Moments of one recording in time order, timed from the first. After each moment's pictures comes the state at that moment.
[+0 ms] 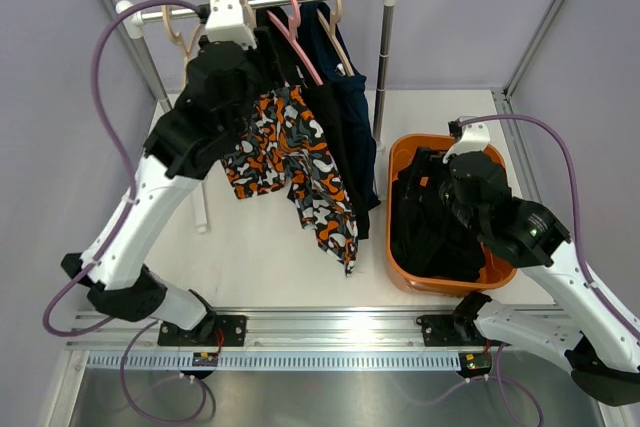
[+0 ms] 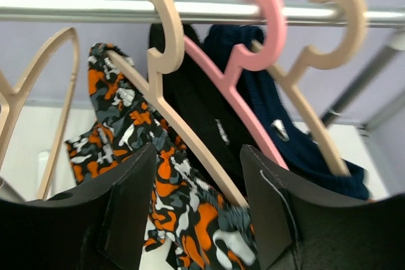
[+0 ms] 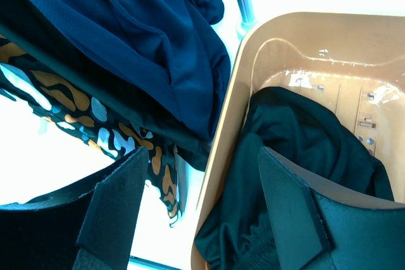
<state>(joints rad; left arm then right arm) -0.71 1.43 2.01 -0.64 -0.62 -0.24 0.75 0.90 1.23 -0.77 0.42 0.49</state>
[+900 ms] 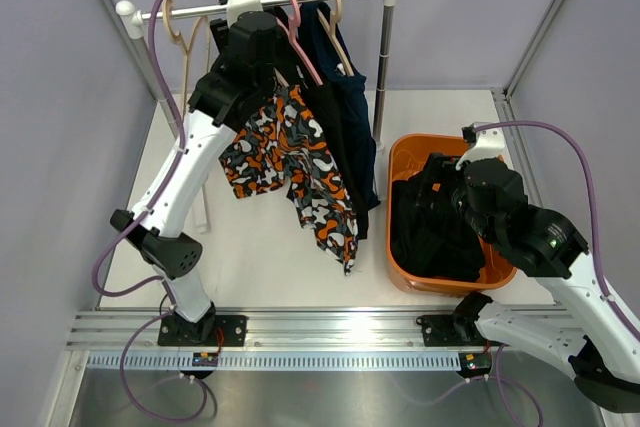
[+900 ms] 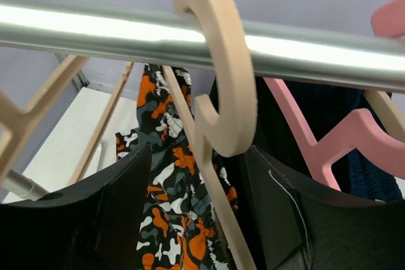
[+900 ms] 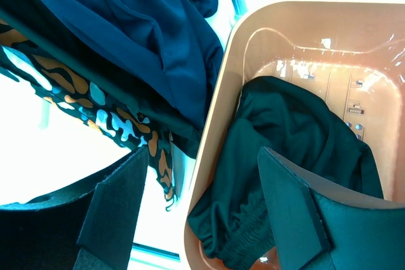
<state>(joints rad) -0.57 1.75 2.21 -0.65 -0.82 -0.25 0.75 0.84 1.27 -0.88 0.43 0.51</state>
